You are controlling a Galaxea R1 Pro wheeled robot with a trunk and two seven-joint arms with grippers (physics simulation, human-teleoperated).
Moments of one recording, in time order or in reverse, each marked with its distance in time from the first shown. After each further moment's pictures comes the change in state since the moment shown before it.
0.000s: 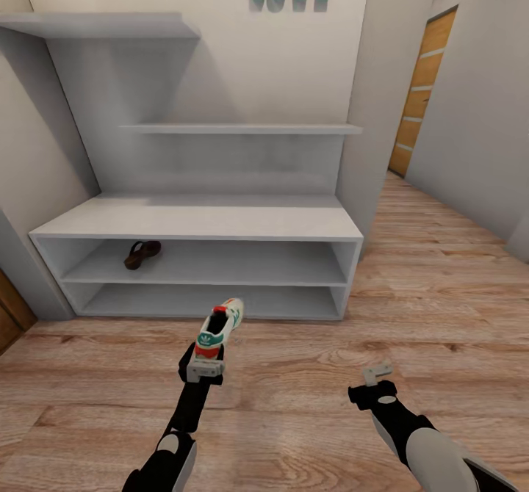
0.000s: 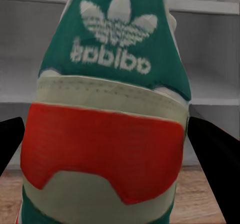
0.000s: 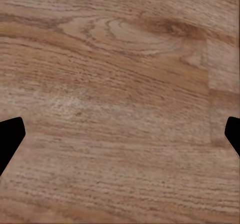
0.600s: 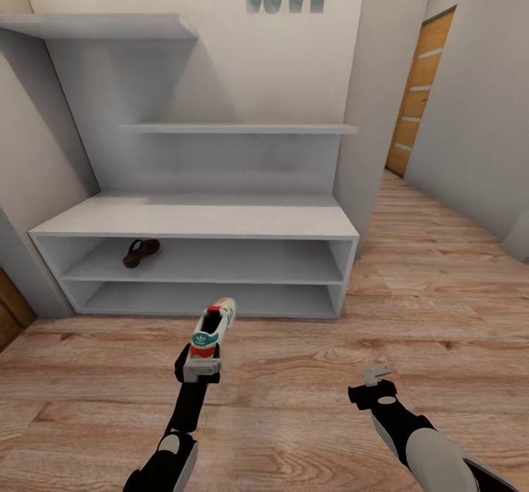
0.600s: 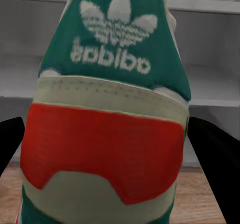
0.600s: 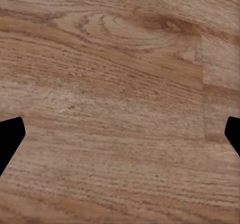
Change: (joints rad) left arm 0.000 0.000 -0.015 0.003 0.005 -0.002 0.086; right arm 0.000 0.000 0.000 0.004 0.000 -0.009 -0.005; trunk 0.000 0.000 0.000
